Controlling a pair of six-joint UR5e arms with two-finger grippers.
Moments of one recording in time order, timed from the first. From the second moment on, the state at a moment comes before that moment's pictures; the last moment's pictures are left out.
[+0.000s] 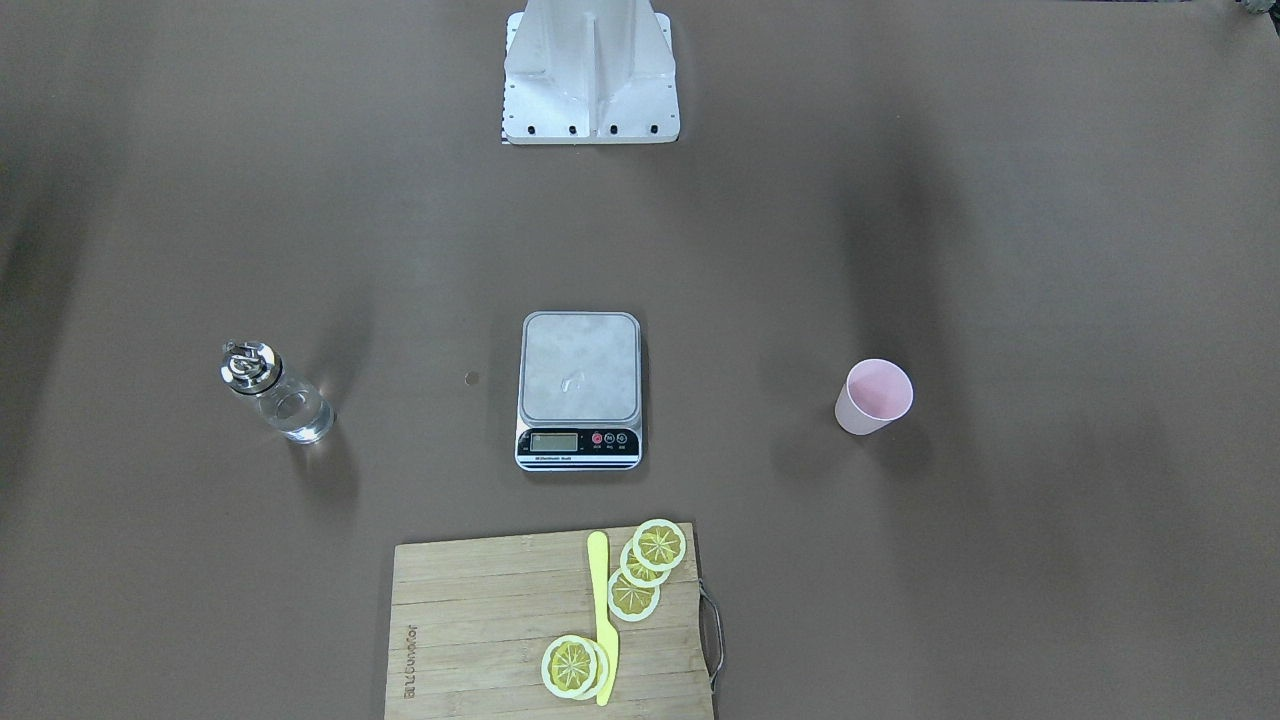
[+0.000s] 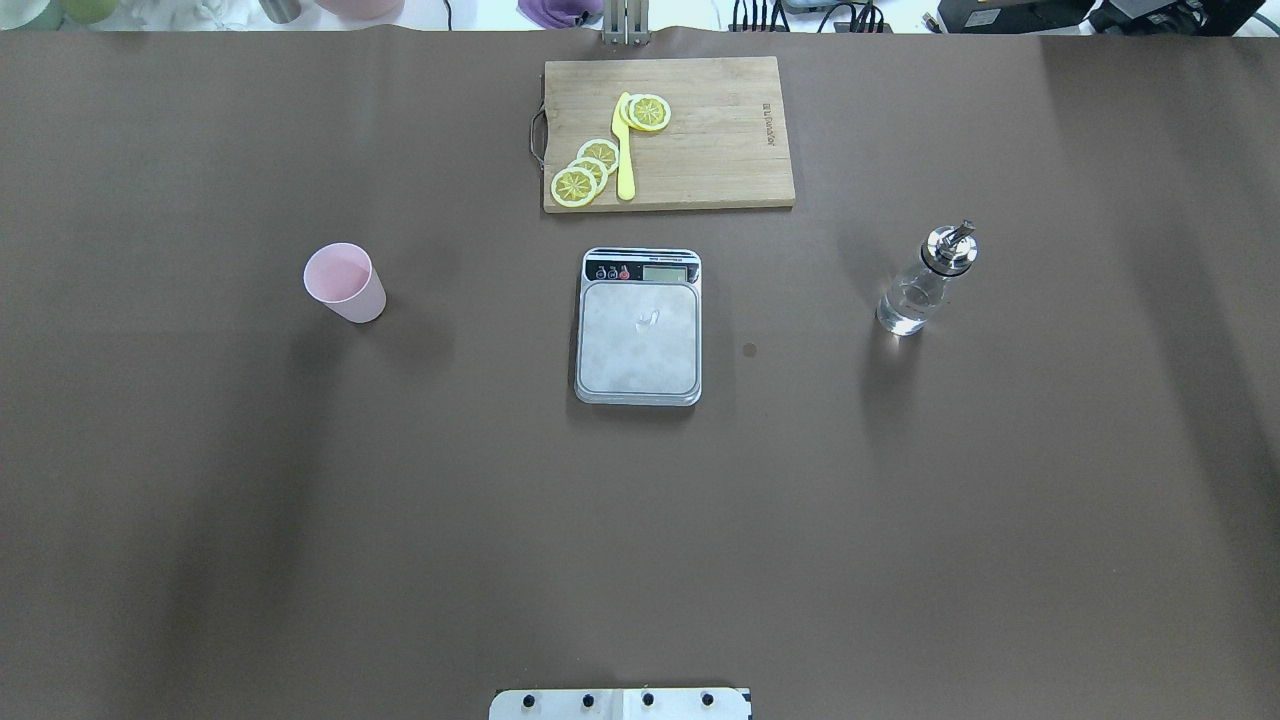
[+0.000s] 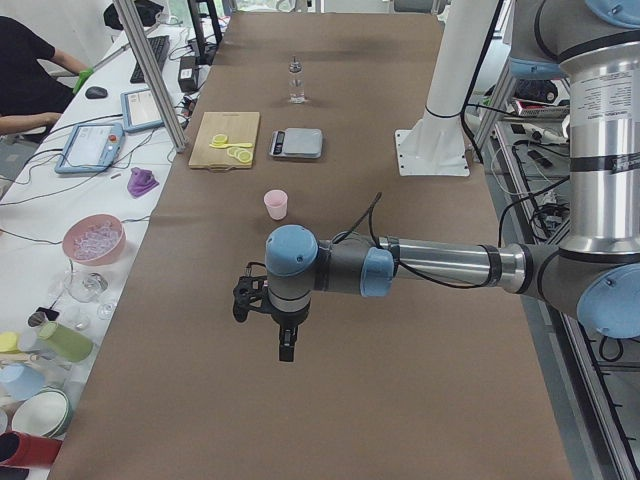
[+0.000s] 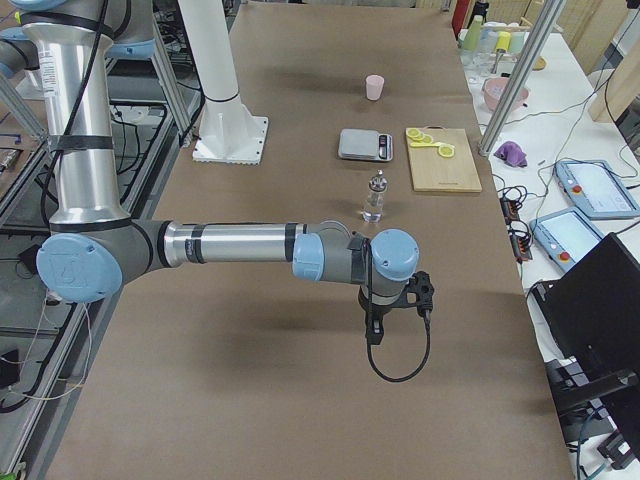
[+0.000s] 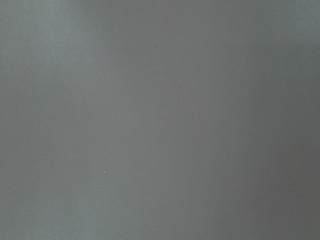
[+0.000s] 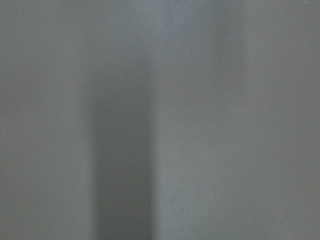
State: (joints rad) left arm -1.62 -1.45 -1.75 -1.59 -2.30 -0.04; right arm 1.59 -1.52 1.59 -1.67 2.42 -0.06
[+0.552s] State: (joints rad) left arm -1.59 -1.46 -1.76 -1.59 -2.30 -0.04; right arm 1.59 -1.52 1.59 -1.67 2.42 -0.06
